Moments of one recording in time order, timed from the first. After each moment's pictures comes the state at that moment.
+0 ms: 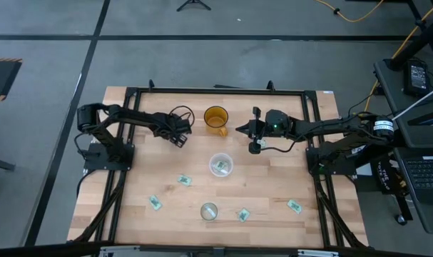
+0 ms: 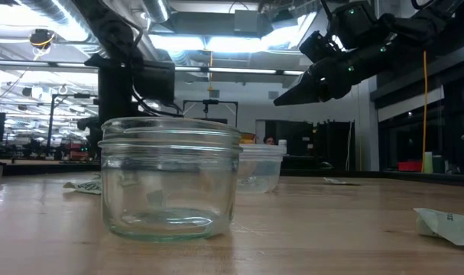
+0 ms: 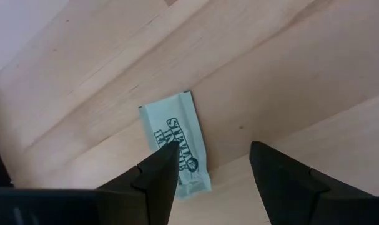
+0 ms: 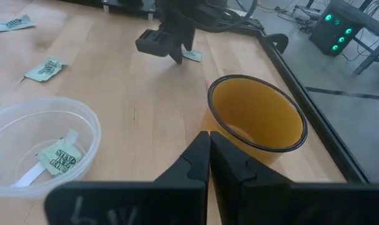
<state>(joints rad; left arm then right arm) 0.31 1.61 0.78 -0.70 -0.38 -0.74 -0.25 1.34 0.55 0.42 -0.05 -0.27</state>
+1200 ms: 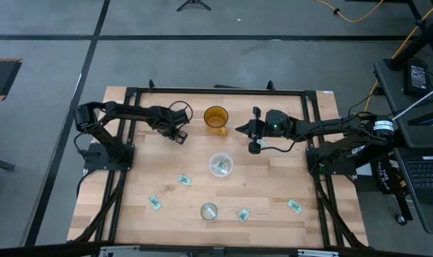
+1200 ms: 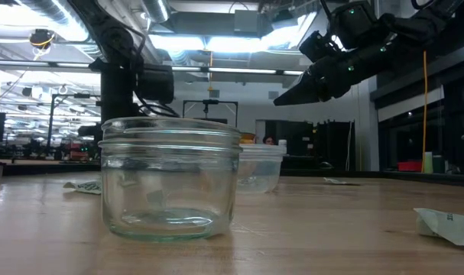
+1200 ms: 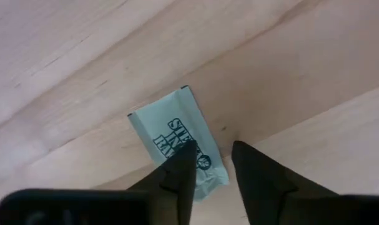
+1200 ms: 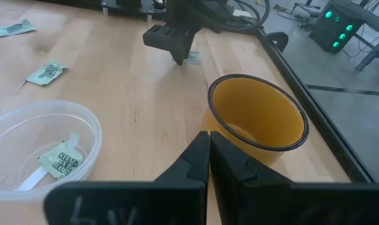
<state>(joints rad) 0.43 1.61 0.75 -0.66 -0.15 -0.67 -0.25 1.34 0.55 0.42 -0.05 -0.24</state>
